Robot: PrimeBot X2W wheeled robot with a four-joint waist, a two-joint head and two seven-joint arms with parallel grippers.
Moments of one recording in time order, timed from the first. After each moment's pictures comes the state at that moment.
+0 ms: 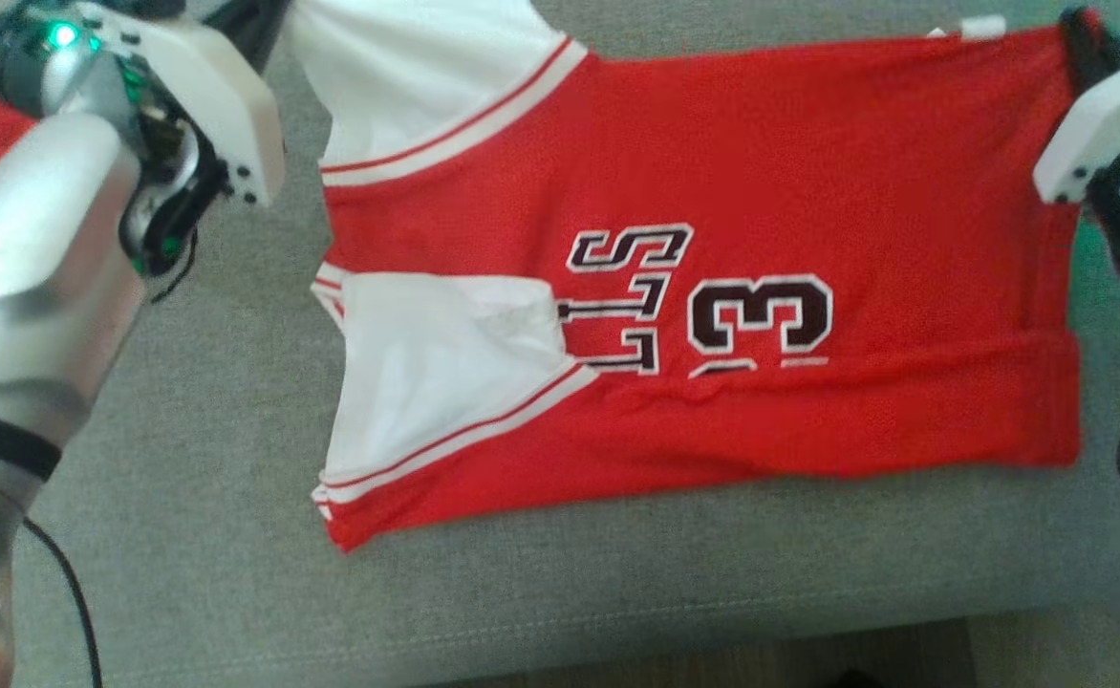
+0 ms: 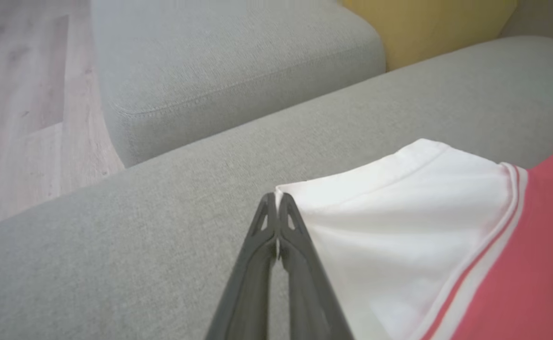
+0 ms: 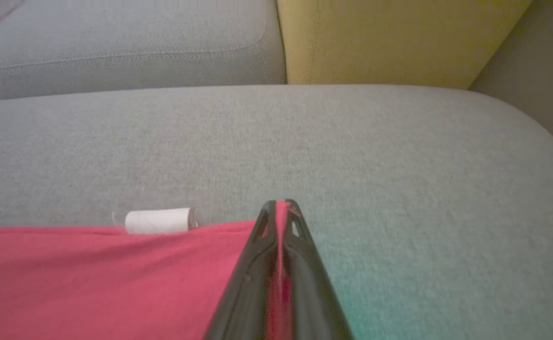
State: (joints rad) left arm -1.11 0.42 -0.95 0.72 -0.78 -0.05 -0.01; right arm -0.94 -0.34 0.18 0.92 0.33 0.13 0.12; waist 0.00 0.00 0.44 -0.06
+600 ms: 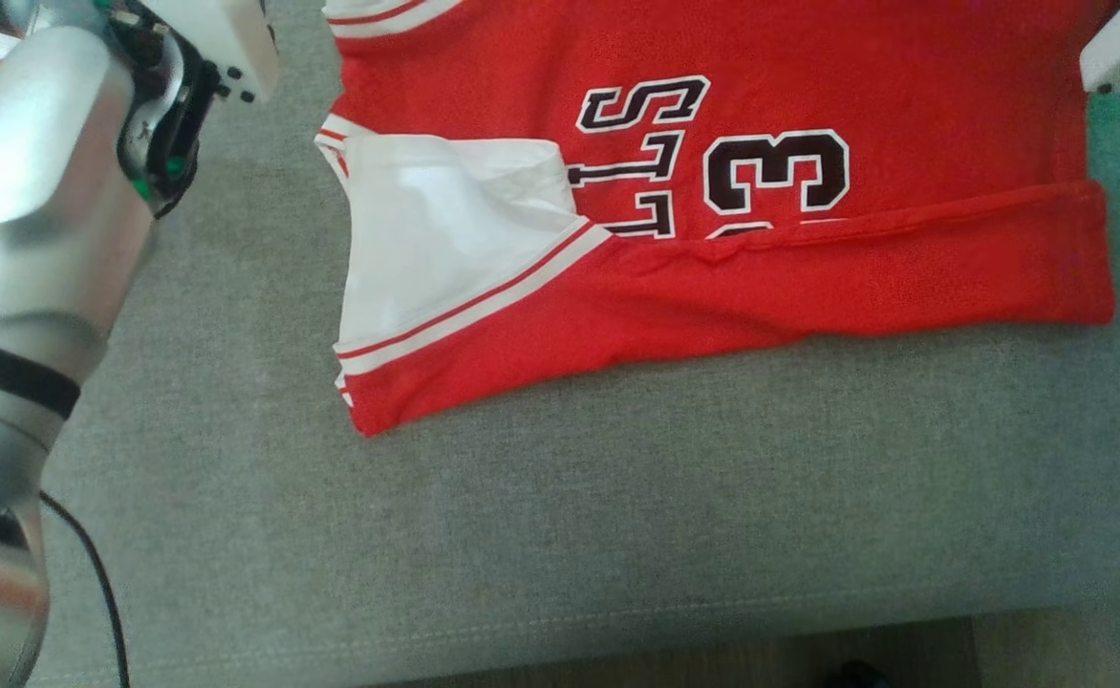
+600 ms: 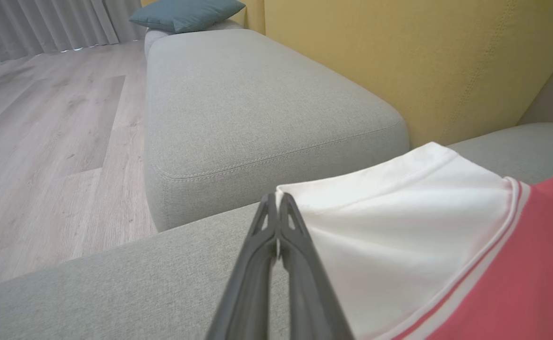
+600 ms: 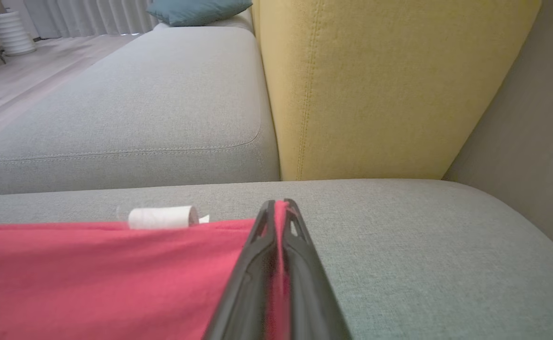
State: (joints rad) left arm -1.22 0.35 -0.89 0.83 -0.77 0.00 -0.20; right arm -1.12 -0.32 0.13 1.04 0.27 0.13 -0.10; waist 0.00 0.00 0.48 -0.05
